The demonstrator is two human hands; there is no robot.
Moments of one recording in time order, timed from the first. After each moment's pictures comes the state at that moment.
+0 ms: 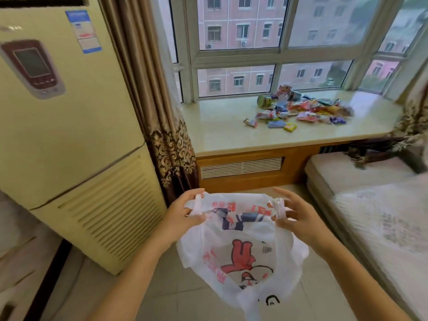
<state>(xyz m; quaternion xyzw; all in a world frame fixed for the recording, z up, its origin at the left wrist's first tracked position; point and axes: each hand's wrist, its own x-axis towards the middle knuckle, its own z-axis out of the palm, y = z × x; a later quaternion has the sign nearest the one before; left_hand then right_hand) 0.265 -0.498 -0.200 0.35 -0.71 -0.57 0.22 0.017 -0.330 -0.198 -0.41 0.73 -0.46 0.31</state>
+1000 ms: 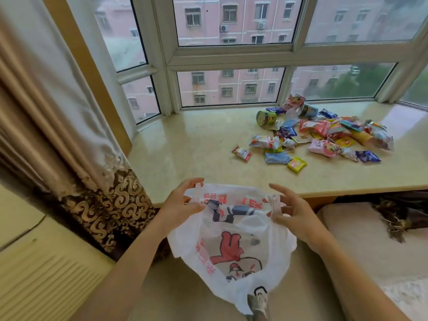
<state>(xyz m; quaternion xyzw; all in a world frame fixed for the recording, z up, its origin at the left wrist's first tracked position) -0.176 -0.857 -0.216 0.40 -0.71 -0.54 0.21 -0.430 -0.697 -0.211 -0.43 0.69 -0.44 0.38</state>
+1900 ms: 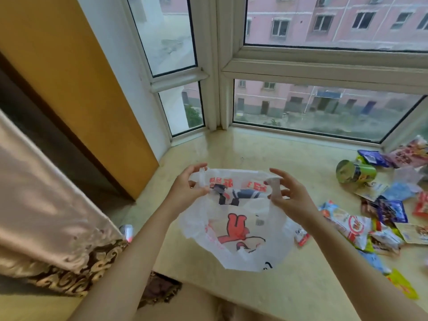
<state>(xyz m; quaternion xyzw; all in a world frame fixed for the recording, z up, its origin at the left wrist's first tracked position) -0.310 -1.265 -0.239 0.55 -0.61 -0.47 0.32 -0.580 -1.212 -0.251 -0.53 0.64 -0.38 0.40</state>
